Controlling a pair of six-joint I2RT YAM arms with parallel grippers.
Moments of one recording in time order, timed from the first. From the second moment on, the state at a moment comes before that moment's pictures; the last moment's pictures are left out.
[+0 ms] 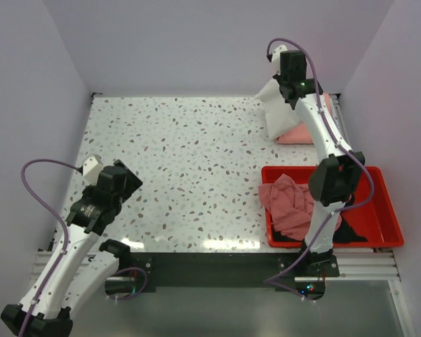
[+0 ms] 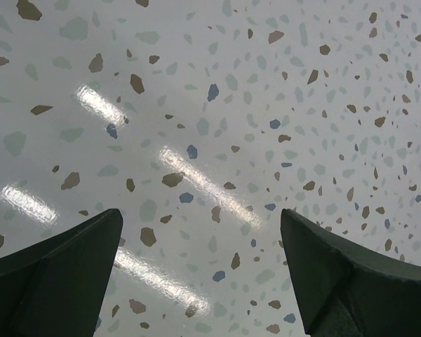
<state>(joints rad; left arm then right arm) -0.33 0.67 0.73 -0.85 -0.52 -0.94 0.22 1.97 2.05 -0.64 0.51 -0.51</state>
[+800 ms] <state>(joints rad) -0.33 0.76 0.73 -0.85 -0.53 -0.94 0.04 2.10 2.05 -0.65 0.48 -0.43</state>
